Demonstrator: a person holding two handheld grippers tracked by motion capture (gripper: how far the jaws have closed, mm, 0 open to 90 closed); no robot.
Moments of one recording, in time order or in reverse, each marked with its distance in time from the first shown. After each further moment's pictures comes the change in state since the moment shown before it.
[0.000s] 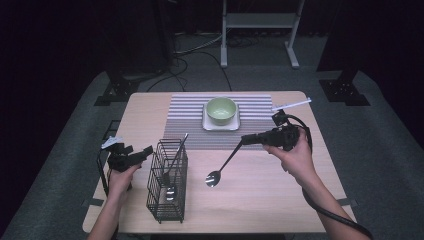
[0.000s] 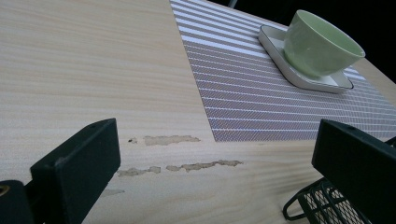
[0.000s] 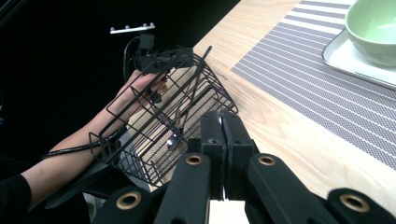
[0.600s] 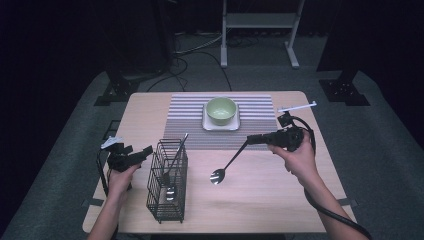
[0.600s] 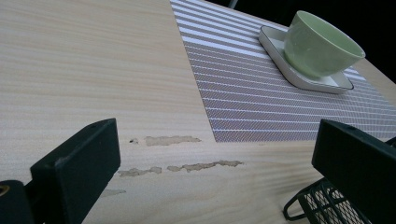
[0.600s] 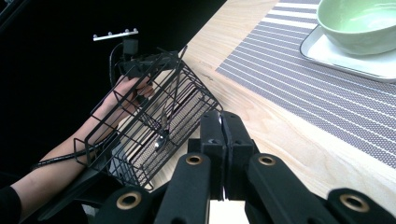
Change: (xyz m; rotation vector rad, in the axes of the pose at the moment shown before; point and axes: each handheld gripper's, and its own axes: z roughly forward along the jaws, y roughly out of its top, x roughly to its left) left arm 0.000 0.000 -0.001 -0.001 0.002 0.001; right arm -0.023 -0.010 -0.004 -0.029 -0.017 0.051
